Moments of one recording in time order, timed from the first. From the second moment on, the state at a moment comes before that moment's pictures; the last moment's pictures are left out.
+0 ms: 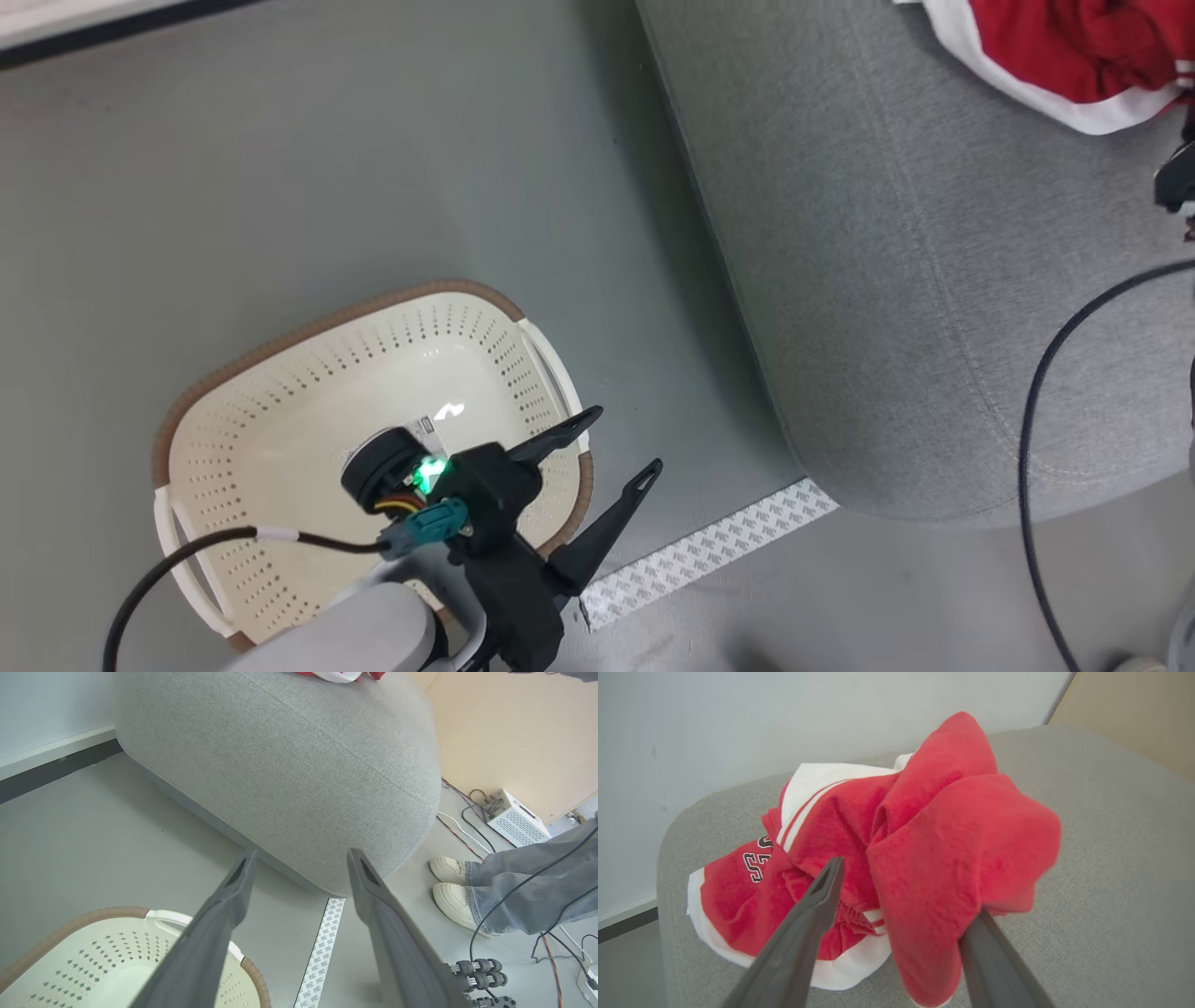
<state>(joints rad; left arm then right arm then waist) -0.75 0.44 -1.07 -0.10 -0.64 0.15 -0.02 -1.05 -0.33 -0.24 0.77 0.05 0.13 -0.01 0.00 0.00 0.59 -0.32</state>
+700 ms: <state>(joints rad) -0.53 0.40 -0.93 0.06 -0.71 0.24 -0.25 -0.52 -0.34 0.04 0.46 0.06 0.13 -0.11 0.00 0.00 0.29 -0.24</state>
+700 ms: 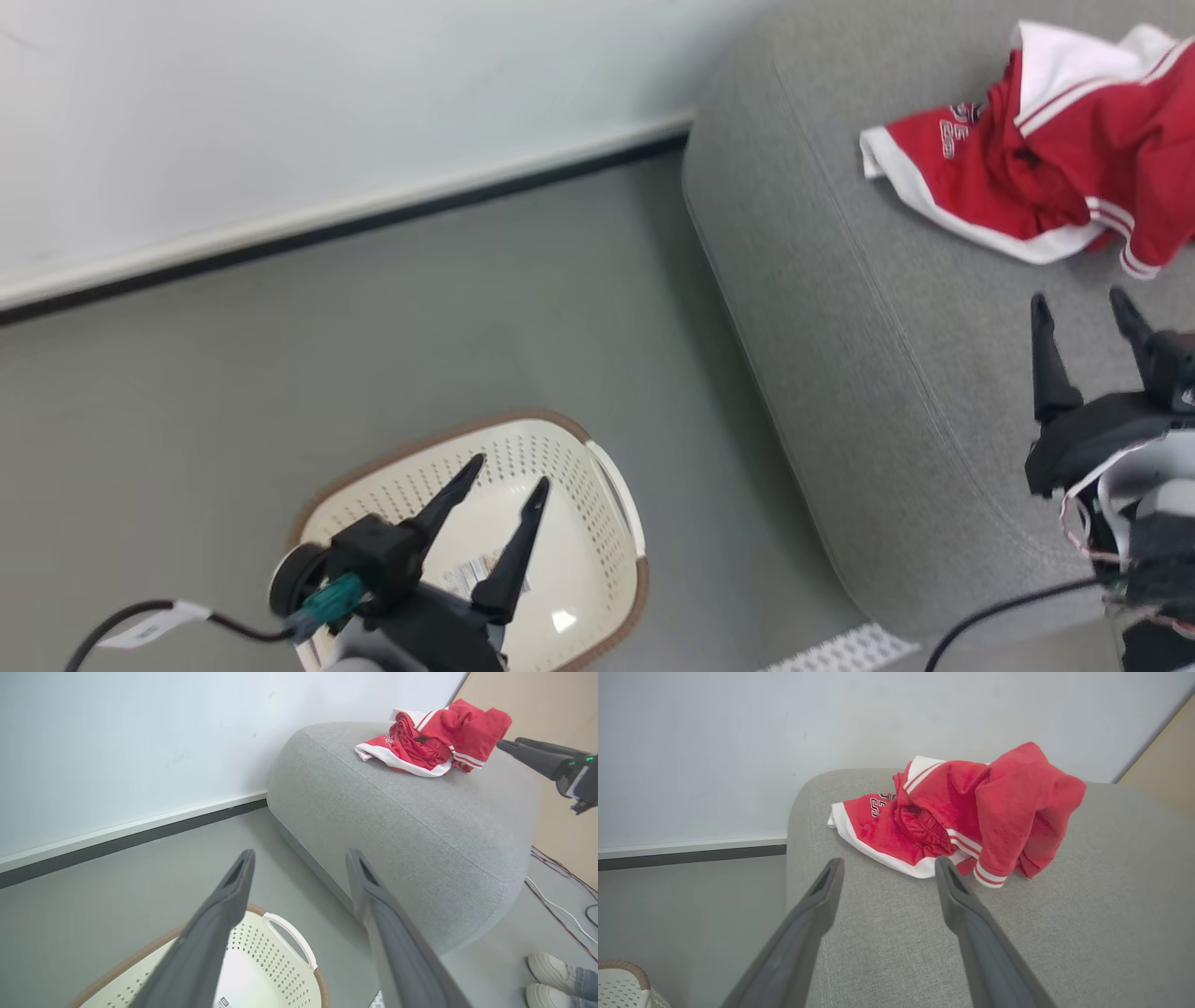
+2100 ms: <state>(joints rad) 0.04 0.15 -0.08 0.10 -0.33 -0.03 -0.26 0.08 -0.05 0.10 0.09 0.04 0.13 -0.15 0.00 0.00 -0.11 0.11</state>
